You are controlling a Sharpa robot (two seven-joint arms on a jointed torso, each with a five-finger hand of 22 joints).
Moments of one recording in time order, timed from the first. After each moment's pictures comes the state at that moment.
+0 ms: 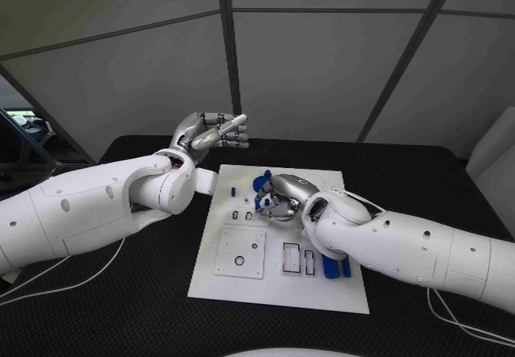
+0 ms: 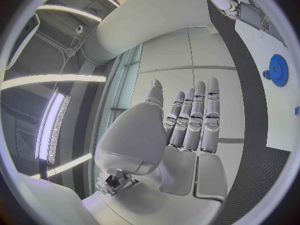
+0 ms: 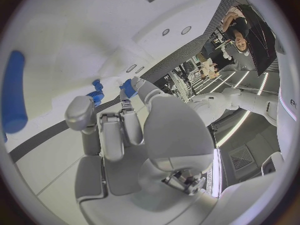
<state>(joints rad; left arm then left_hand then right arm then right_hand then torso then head) 1.22 -0.87 0.02 1.54 -0.09 -0.45 0.42 1.43 0.08 -0.17 0.12 0.05 0.90 0.23 0.13 0.07 1.00 0.18 0.13 0.07 1.05 0.12 0.20 0.22 0.18 0.96 0.22 0.37 0.15 1.13 -0.47 -0.06 1.38 -1.43 -0.38 -0.18 1.29 -0.03 0.32 -0.03 0.26 1.01 0.13 0.19 0.08 1.44 0.05 1.39 1.31 1.47 -0.02 1.51 1.31 0.10 1.27 0.09 1.30 1.03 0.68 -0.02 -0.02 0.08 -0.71</state>
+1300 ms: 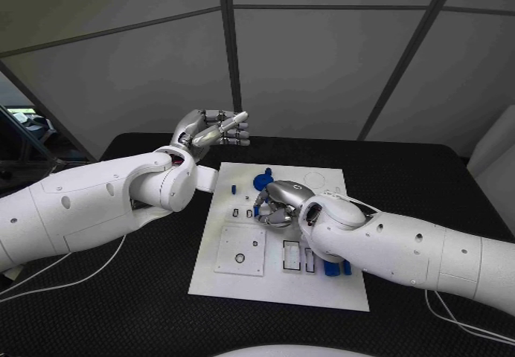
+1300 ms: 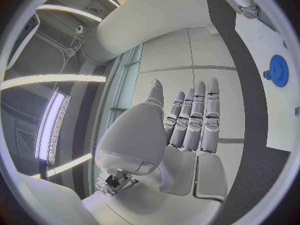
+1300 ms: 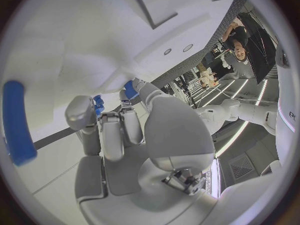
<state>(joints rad) 1.22 -0.87 0.02 1.54 -0.09 -0.45 0.42 1.44 0.08 -0.17 0.11 0.05 0.90 0.23 0.13 0.07 1.00 0.18 0.13 0.07 1.05 0.12 0.20 0.22 0.18 0.96 0.22 0.36 0.14 1.13 -0.44 -0.10 1.36 -1.48 -0.34 -0.20 1.27 -0.04 0.32 -0.03 0.26 0.98 0.15 0.18 0.08 1.43 0.06 1.38 1.31 1.47 -0.02 1.51 1.31 0.10 1.26 0.09 1.30 1.02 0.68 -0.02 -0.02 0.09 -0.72</state>
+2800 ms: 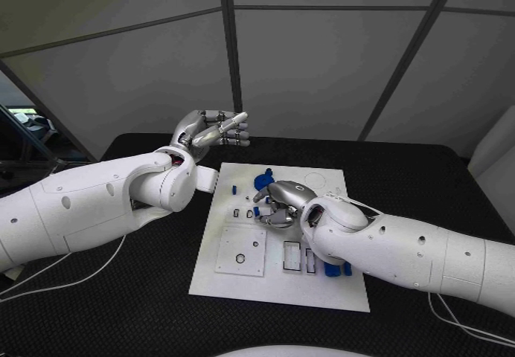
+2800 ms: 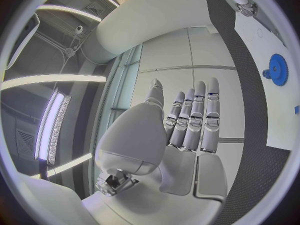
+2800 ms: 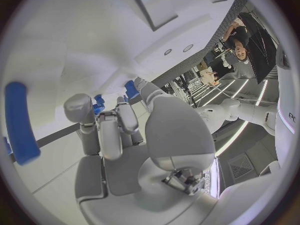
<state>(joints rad) 1.22 -0.87 0.02 1.54 -0.09 -0.45 0.42 1.44 0.08 -0.17 0.11 0.05 0.90 0.23 0.13 0.07 0.99 0.18 0.13 0.07 1.05 0.12 0.20 0.22 0.18 0.96 0.22 0.36 0.14 1.13 -0.45 -0.11 1.37 -1.48 -0.37 -0.20 1.23 -0.08 0.29 0.00 0.21 0.77 0.19 0.12 0.07 1.34 0.10 1.29 1.25 1.47 0.01 1.48 1.31 0.10 1.23 0.13 1.26 0.96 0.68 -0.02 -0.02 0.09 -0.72</state>
